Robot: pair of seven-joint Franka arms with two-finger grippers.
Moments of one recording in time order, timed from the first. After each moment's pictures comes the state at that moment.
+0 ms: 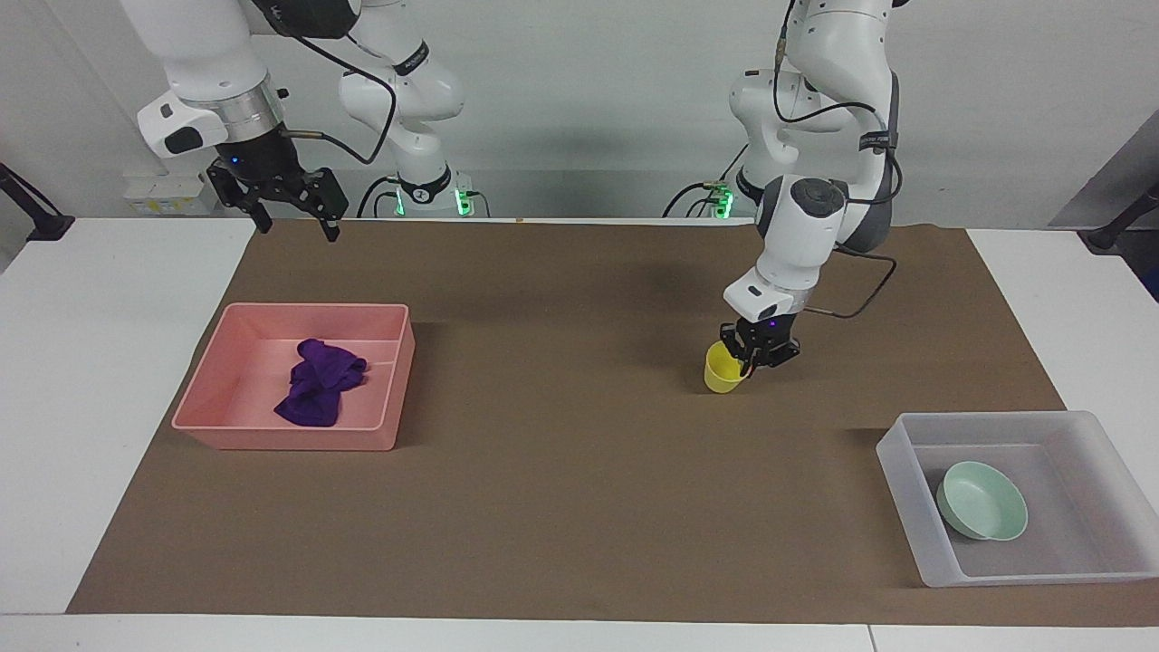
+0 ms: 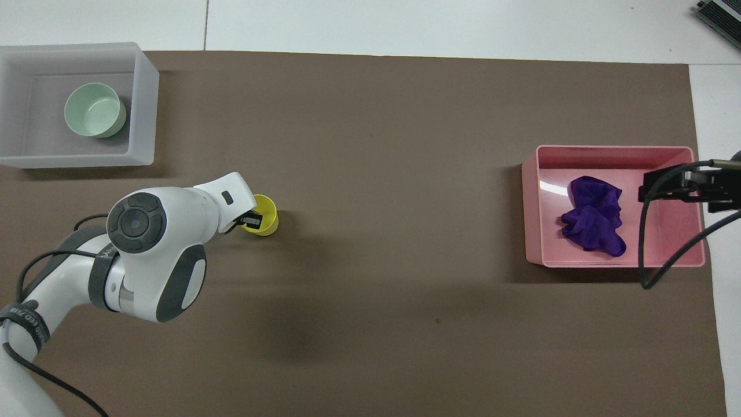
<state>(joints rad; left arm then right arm) -0.29 0.08 -0.03 -2.23 0.00 2.51 -0.01 0.04 -0.06 -0.04 -1.62 -0.02 1.57 0.15</state>
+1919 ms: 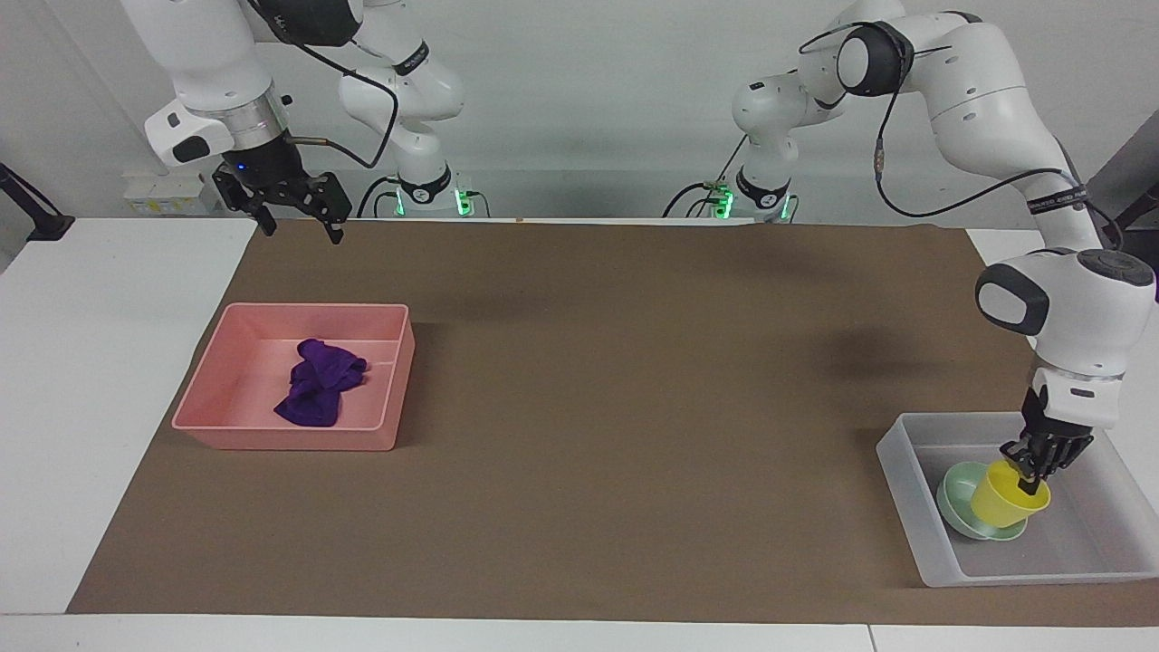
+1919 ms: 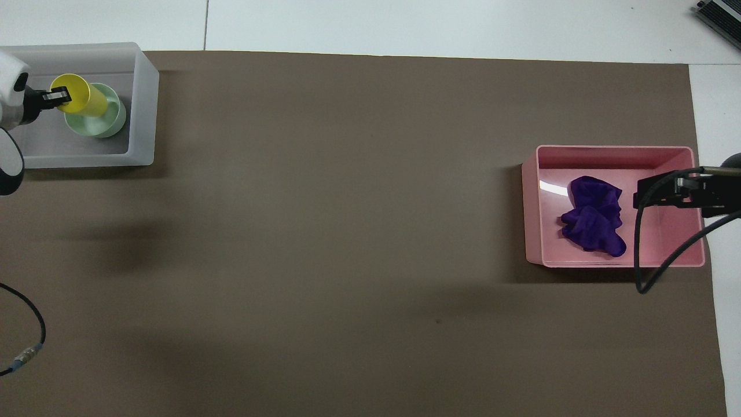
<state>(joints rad) 0.20 0.55 -0.02 -1.60 0.00 2.61 -0.01 0.04 -0.06 -0.04 -1.64 -0.02 1.57 0.15</state>
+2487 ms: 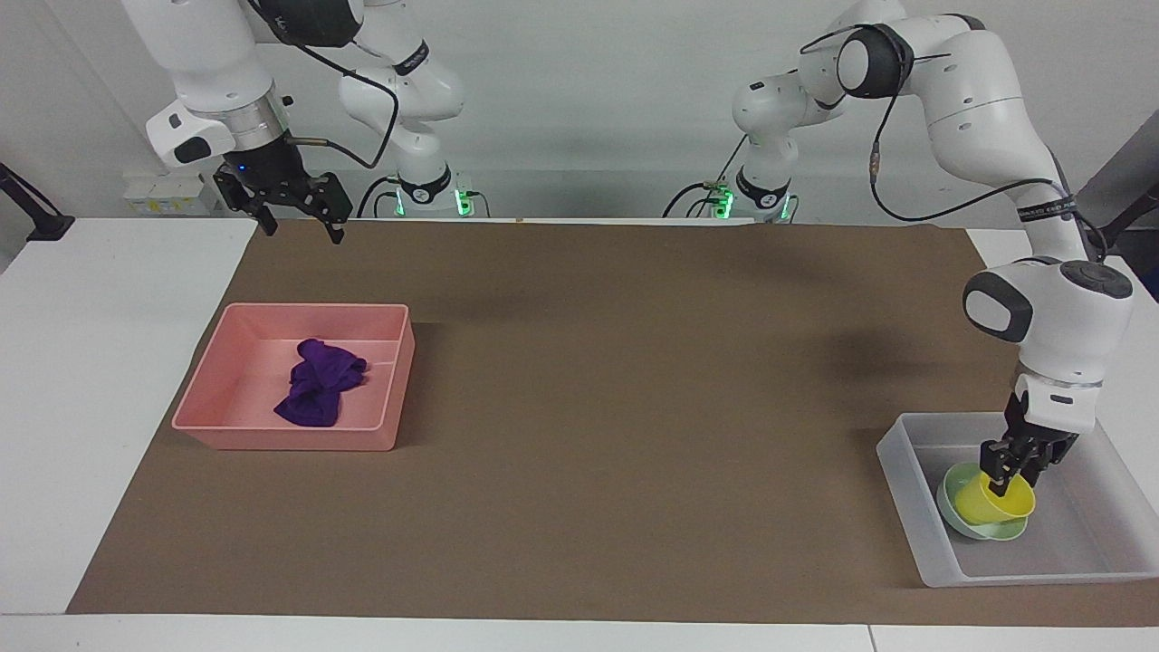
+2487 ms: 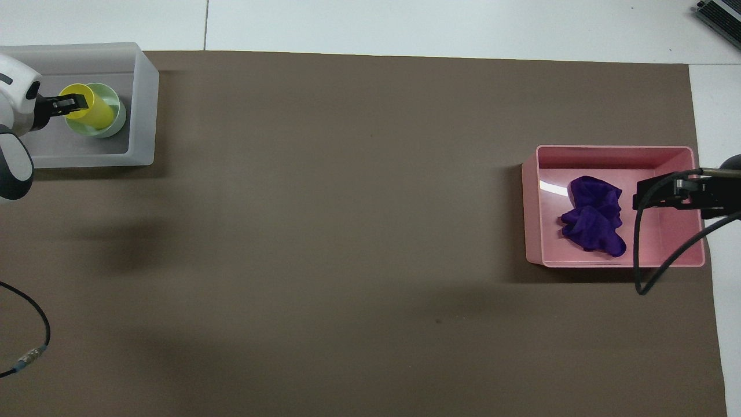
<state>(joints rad) 0.20 0.54 -0.03 -1.61 0.00 2.61 0.04 0.04 -0.07 -0.04 -1.65 -0.02 1.57 0.15</state>
